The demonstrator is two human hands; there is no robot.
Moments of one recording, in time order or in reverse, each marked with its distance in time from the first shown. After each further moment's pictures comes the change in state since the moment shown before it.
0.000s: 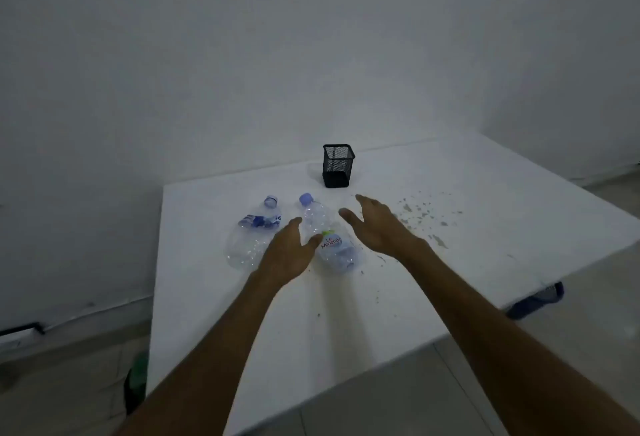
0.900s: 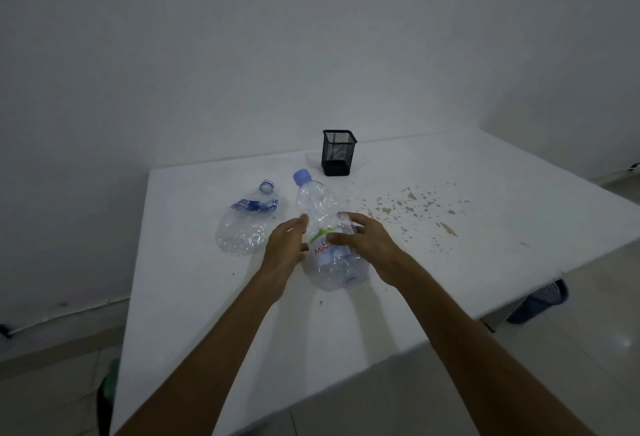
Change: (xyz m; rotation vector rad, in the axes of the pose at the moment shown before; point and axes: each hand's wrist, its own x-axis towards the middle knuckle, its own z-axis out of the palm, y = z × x) left_hand -0.005 -0.033 0.030 -0.764 0.041 -0.299; right_hand -0.012 0.024 0.078 0.895 -0.045 0.059
